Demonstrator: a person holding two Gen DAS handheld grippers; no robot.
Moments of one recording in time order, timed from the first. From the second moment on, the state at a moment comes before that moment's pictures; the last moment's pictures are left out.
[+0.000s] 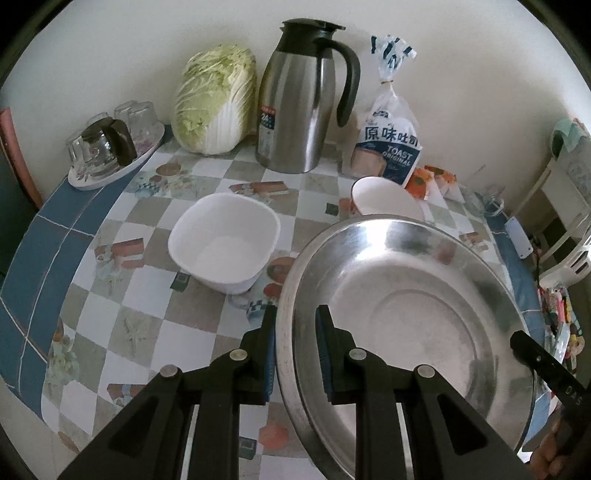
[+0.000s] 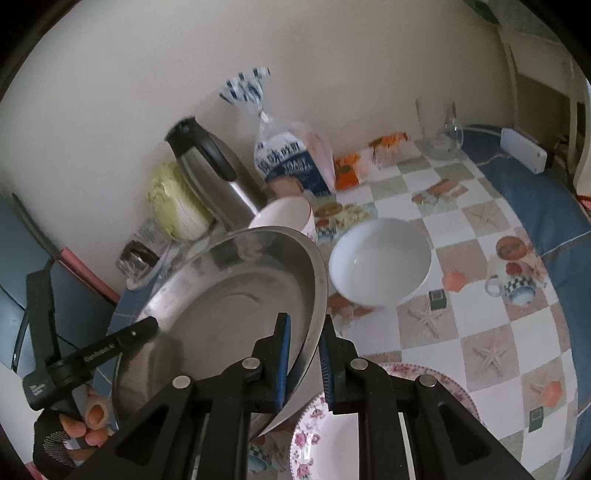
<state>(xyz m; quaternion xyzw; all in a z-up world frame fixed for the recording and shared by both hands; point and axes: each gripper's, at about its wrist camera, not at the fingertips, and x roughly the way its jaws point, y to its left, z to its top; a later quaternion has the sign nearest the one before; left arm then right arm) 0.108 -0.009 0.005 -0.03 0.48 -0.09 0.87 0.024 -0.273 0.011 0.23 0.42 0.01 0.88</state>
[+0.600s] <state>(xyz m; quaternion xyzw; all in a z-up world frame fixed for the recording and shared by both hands) 0.119 0.003 -0.028 -0.05 0.51 -0.08 0.85 0.041 -0.258 -0.025 0.22 0.47 0.01 0.85</state>
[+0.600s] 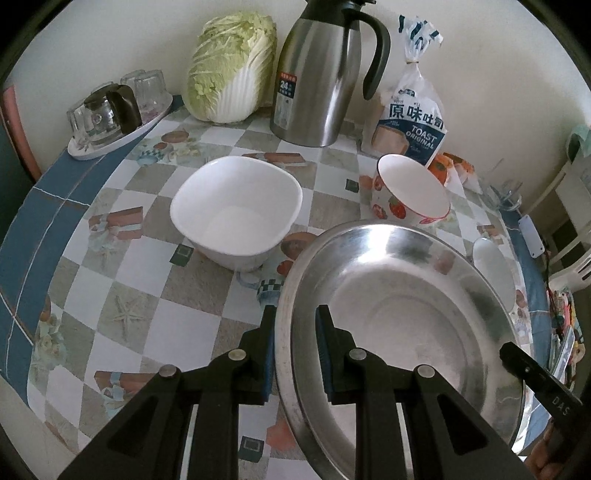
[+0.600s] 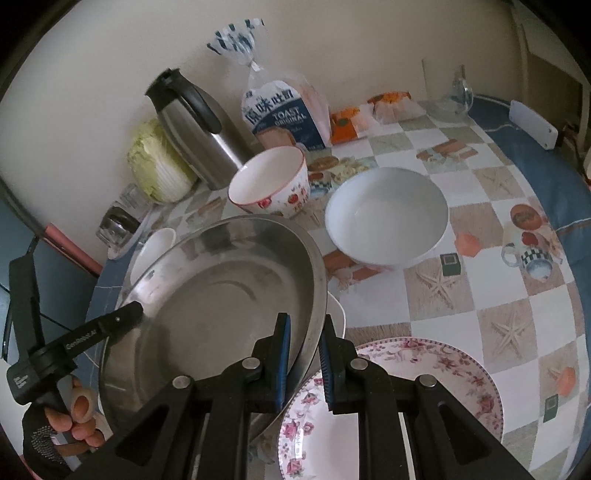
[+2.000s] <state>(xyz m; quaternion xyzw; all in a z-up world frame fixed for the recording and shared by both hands) 0.131 -0.013 -0.060 0.00 0.52 -0.07 0.85 0.050 -0.255 -0.056 0.20 0.50 -0.03 0.84</state>
